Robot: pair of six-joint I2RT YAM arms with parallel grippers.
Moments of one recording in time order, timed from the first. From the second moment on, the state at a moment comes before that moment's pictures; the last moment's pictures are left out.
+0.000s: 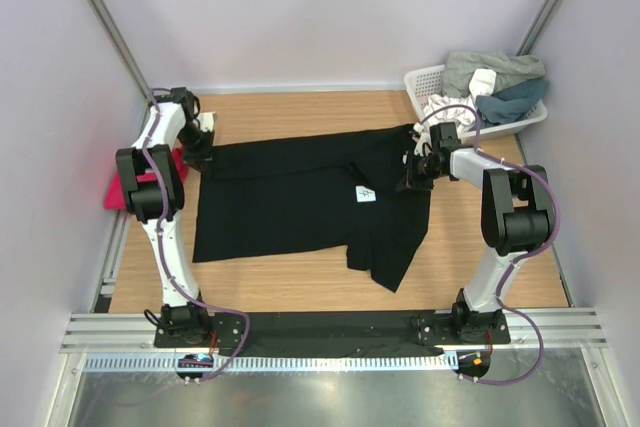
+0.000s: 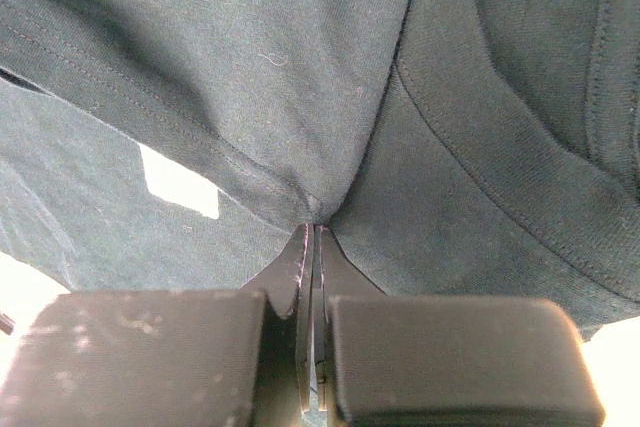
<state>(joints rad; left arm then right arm) 0.11 2.24 1.91 -1.13 0.18 0.15 0.08 1.83 1.10 -0.37 -0.45 0.18</state>
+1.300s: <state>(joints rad) 0.11 2.26 1.93 -1.14 0.19 0.15 -0.03 1.68 1.03 -0.45 -0.42 0.12</state>
